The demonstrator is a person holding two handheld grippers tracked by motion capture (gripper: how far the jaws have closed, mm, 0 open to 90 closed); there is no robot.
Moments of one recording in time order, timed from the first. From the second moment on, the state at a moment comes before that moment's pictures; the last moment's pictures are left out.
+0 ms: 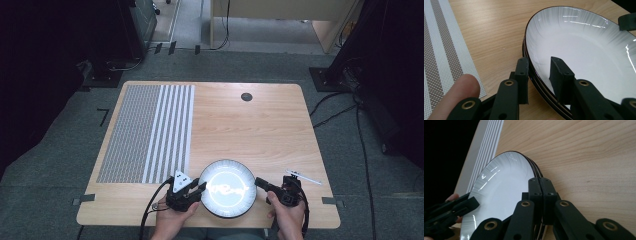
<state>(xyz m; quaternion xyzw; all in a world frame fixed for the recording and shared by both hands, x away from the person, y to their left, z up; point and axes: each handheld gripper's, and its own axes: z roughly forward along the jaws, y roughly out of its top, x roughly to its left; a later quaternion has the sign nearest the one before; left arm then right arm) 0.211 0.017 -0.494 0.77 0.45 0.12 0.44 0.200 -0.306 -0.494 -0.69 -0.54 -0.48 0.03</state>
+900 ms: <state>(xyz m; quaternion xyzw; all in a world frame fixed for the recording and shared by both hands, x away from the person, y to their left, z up) 0.219 0.033 -0.490 0.76 0.45 0.07 0.46 0.207 -0.275 -0.501 -0.66 -0.58 -0.47 -0.01</state>
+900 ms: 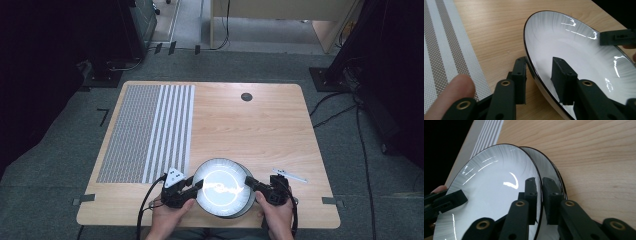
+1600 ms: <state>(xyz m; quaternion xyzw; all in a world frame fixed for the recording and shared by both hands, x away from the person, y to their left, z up) 0.213 0.037 -0.489 0.78 0.44 0.05 0.45 0.201 -0.261 -0.497 -0.64 -0.64 -0.42 -0.03</state>
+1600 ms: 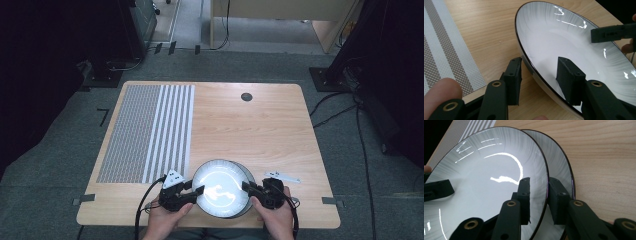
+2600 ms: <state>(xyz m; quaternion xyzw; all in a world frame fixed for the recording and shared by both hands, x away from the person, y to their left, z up) 0.215 0.046 -0.485 0.76 0.46 0.04 0.46 0.202 -0.271 -0.501 -0.69 -0.54 -0.49 0.05</state>
